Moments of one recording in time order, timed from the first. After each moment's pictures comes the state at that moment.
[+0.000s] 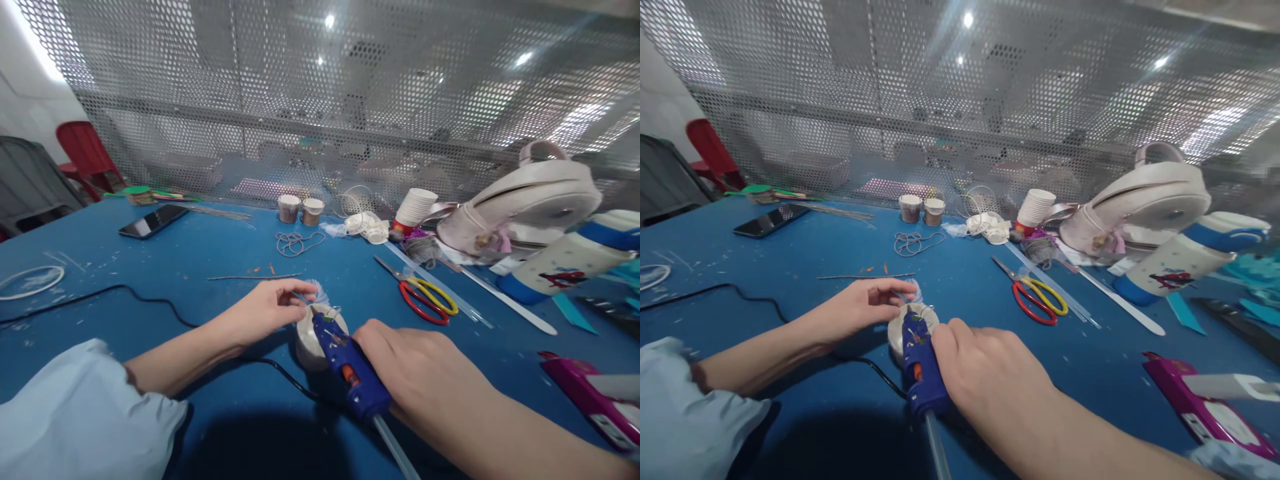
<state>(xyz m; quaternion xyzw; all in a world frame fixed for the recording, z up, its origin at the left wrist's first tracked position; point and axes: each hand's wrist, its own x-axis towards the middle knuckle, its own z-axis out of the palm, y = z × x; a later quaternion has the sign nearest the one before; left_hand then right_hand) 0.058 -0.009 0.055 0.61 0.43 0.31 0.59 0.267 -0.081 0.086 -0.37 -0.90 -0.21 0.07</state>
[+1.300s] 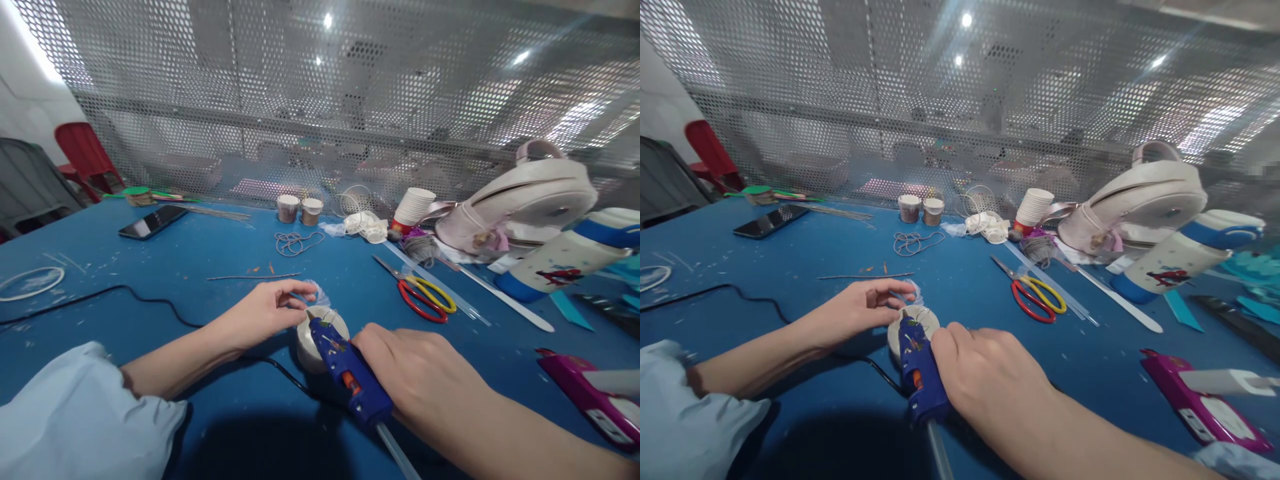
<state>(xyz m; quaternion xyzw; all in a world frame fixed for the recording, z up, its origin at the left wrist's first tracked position) 0.058 -0.012 0.053 0.59 0.42 0.32 0.61 0.268 -0.084 0.084 -0.34 -0.91 -0.21 0.09</state>
